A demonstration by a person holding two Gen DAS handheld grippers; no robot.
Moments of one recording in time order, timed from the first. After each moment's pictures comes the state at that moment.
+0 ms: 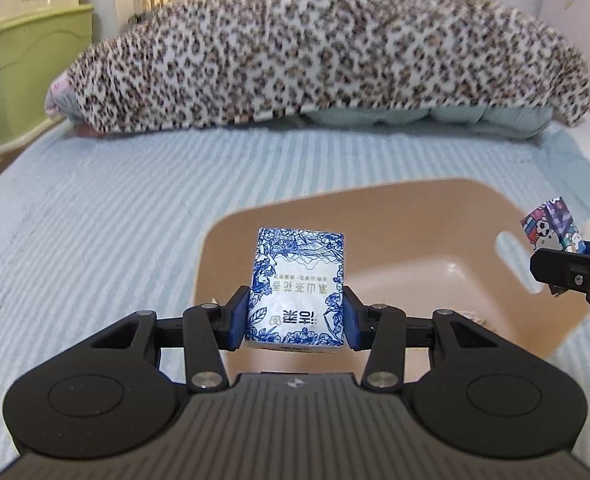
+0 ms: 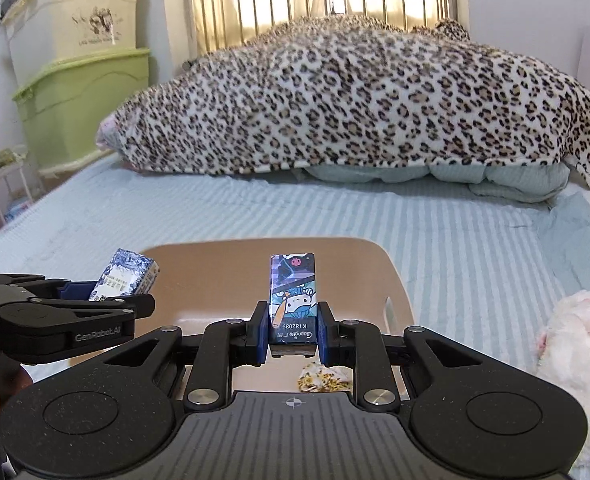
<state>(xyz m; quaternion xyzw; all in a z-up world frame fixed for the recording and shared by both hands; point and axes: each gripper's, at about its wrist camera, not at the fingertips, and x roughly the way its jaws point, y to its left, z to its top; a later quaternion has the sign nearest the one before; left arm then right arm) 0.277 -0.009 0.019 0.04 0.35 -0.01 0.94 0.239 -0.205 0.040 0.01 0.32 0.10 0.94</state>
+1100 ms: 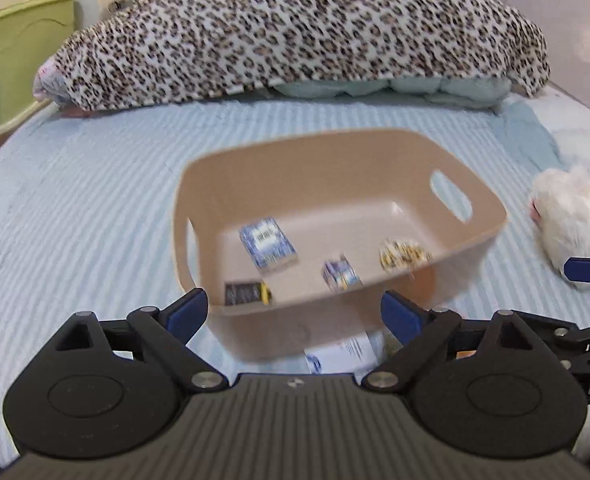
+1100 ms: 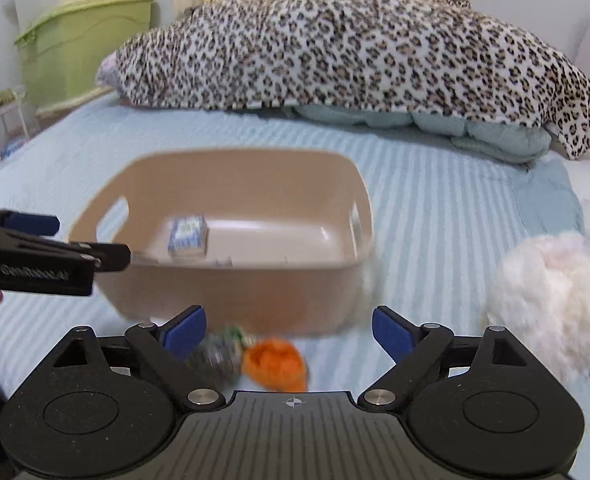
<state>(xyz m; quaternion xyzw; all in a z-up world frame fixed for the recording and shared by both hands) 0.182 -0.027 0.028 0.03 0.38 -0.05 0.92 0.156 -0.233 0.018 -0.04 0.39 0.09 0.92</state>
